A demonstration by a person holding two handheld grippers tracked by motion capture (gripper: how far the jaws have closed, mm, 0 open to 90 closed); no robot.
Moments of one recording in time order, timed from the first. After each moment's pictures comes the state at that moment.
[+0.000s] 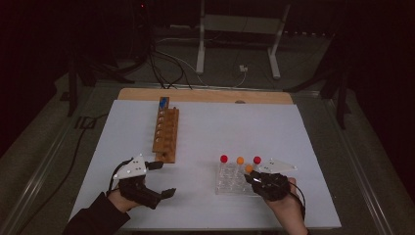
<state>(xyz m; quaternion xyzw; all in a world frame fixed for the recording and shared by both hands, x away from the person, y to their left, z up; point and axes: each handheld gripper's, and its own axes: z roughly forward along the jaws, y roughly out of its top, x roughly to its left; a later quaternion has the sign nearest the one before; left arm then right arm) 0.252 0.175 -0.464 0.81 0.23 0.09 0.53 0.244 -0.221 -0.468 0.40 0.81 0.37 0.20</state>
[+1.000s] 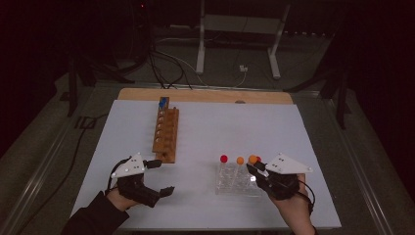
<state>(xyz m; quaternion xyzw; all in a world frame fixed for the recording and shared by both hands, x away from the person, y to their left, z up) 0.254 0.179 -0.461 0.81 0.23 0.08 0.54 0.221 -0.216 -0.406 0.35 0.79 0.43 0.26</state>
